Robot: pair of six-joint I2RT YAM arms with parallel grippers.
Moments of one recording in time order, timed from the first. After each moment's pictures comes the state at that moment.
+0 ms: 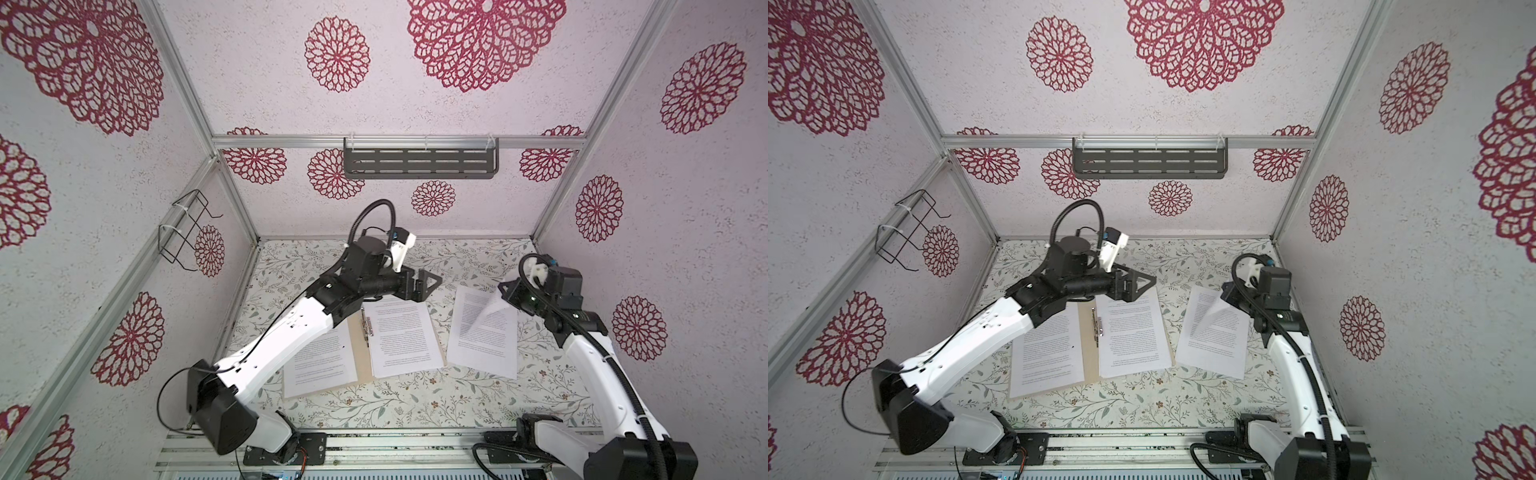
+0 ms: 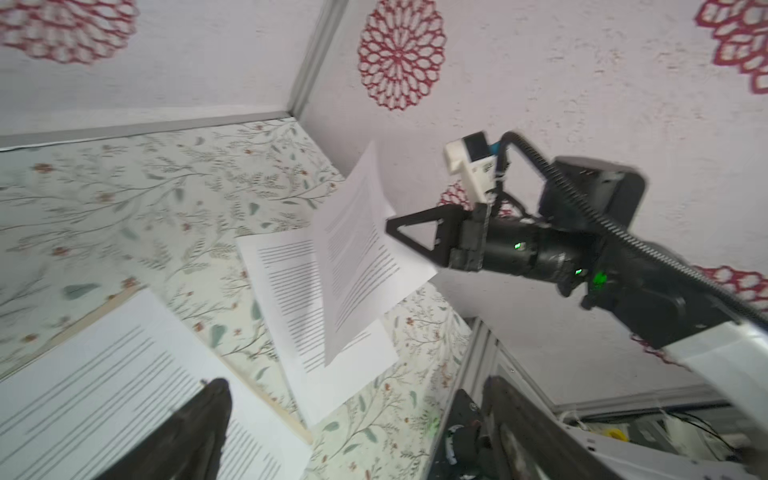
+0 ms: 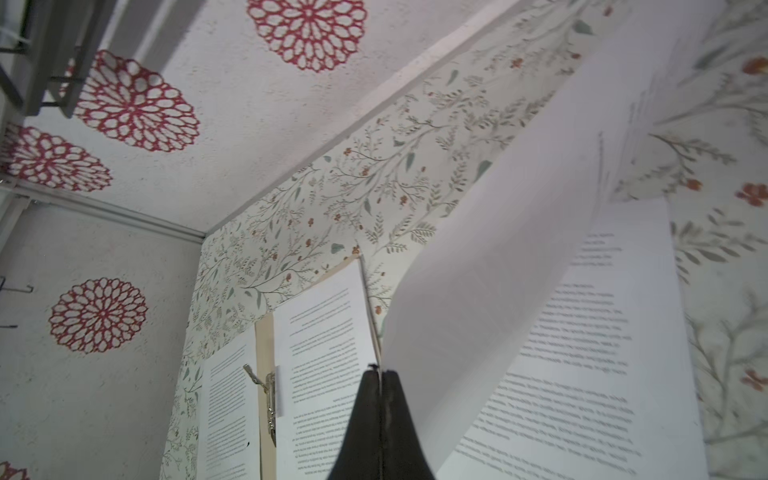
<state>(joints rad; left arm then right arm) -0.69 1.40 1.34 -0.33 0.32 -0.43 0.04 1.11 0.99 -0.44 -0.33 0.53</state>
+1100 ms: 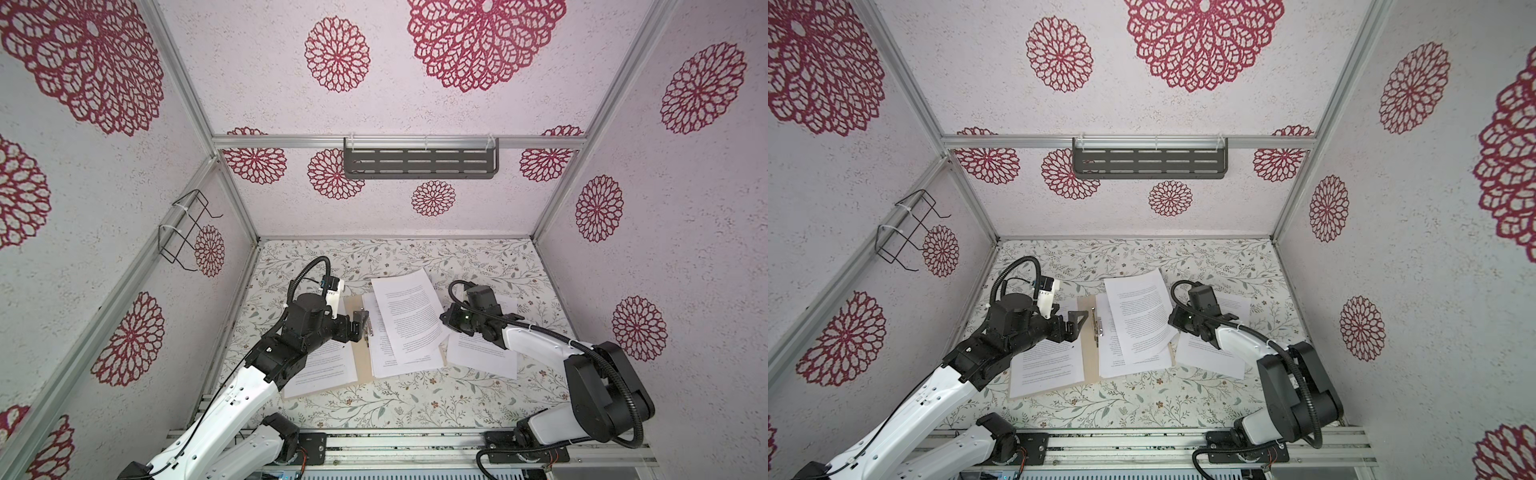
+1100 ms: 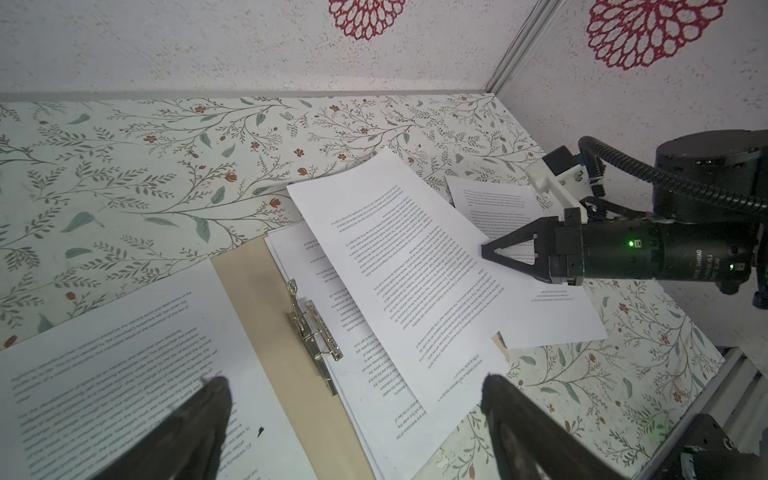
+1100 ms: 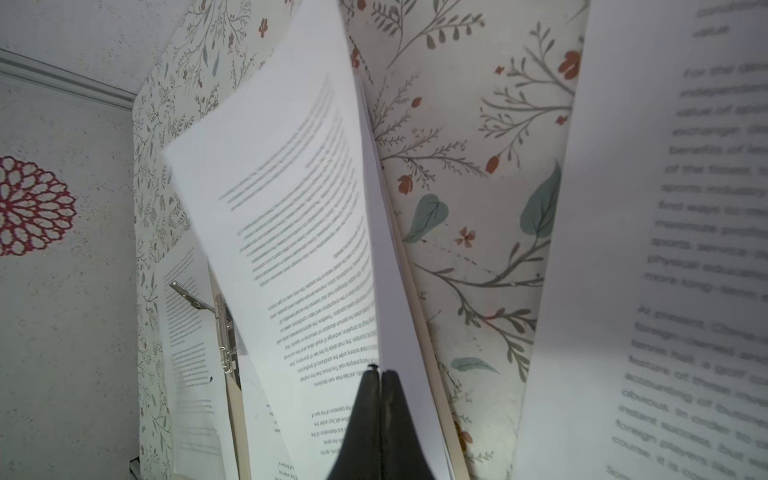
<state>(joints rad) -0.53 0.90 0.81 -0.45 0.01 -0.28 0.44 1.46 0.73 -0.06 -0.24 0.78</state>
